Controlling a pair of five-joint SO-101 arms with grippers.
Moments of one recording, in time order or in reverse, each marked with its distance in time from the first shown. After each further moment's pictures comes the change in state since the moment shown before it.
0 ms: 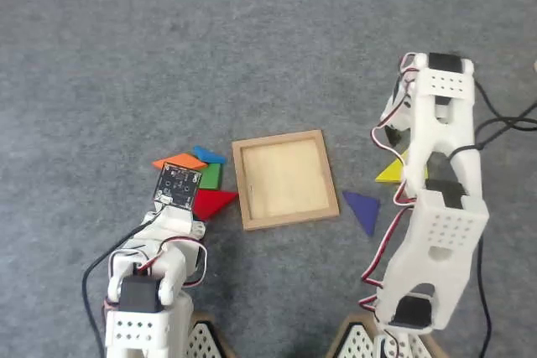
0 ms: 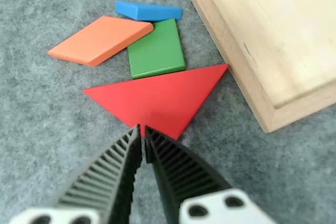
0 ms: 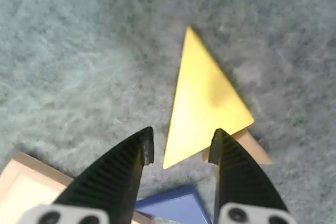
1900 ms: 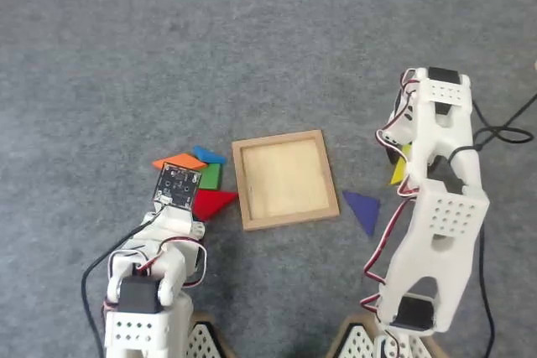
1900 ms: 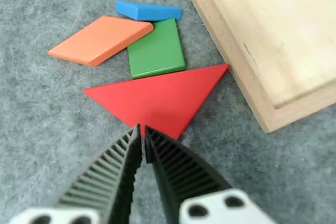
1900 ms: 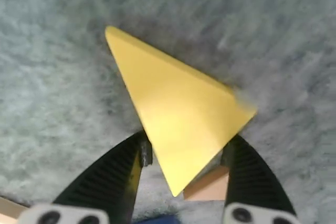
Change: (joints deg) left arm 0.0 0.0 0.0 0.0 0.0; right arm 2.9 9.6 -0.4 -4.0 6.8
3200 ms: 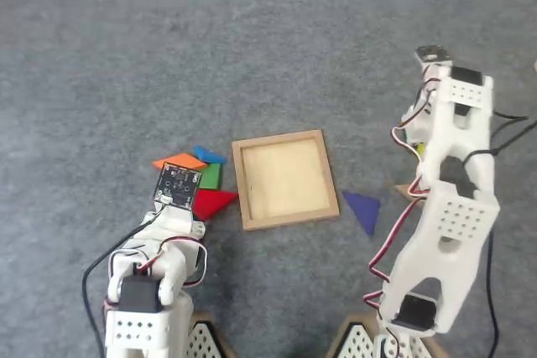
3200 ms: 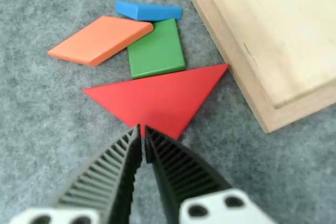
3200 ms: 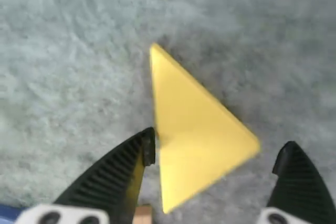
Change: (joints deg) left arm 0.0 0.0 0.0 0.0 0.0; right arm 3.4 -1.2 -0.6 -7.5 46.2
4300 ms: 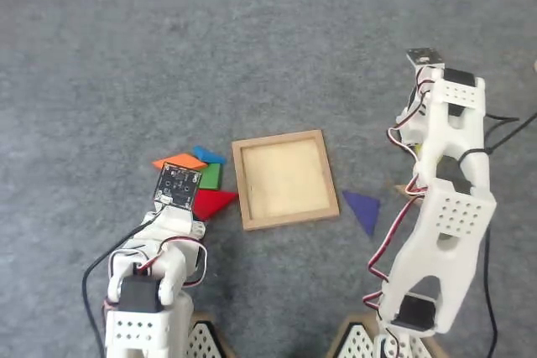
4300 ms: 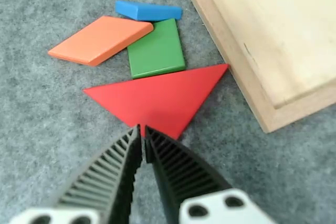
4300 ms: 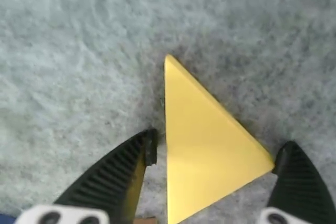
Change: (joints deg) left arm 0.0 0.0 0.0 0.0 0.0; right arm -0.2 2.3 -1.0 -0.5 0.0
